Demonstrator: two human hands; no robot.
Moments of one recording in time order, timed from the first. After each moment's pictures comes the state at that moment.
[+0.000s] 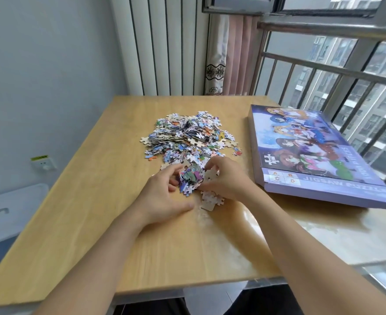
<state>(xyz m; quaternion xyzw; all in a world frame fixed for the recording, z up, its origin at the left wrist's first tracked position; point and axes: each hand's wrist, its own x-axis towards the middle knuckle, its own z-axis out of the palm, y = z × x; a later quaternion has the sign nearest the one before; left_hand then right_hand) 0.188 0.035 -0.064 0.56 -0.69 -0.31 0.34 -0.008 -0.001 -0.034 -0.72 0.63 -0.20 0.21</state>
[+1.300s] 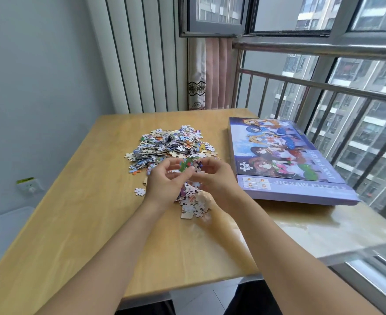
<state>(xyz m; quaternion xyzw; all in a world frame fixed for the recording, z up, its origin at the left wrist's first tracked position) 0.121 0.016 -0.035 0.51 -0.54 -0.40 0.54 -0.026 0.012 -0.029 -0.49 0.47 -0.53 0.51</state>
